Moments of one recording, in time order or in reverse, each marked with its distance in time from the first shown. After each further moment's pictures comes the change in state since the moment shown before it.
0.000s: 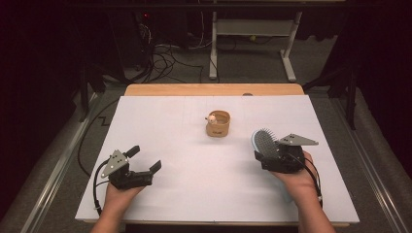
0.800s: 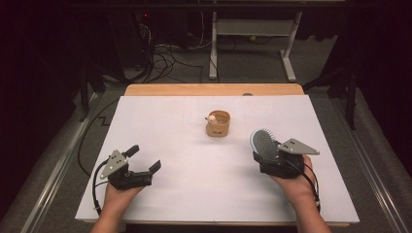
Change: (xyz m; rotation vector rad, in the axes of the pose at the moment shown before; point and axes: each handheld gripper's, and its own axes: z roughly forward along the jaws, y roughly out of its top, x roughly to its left) left arm -0.001 0.001 -0.002 -0.014 0.002 0.014; right arm 0.012 -0.008 -0.006 -0.116 -0.023 -0.056
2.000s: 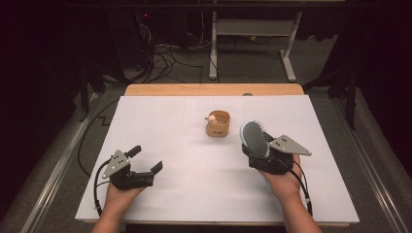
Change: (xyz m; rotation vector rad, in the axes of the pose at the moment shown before) left arm -0.002 0.000 0.002 0.011 -0.018 0.006; right arm 0.022 0.016 0.014 -0.179 0.035 -0.014
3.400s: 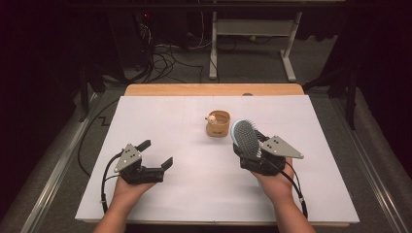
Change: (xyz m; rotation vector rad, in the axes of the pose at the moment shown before) left arm -0.019 0.023 0.023 0.019 -0.031 0.046; right arm 0.021 0.008 0.003 -0.069 0.029 -0.048
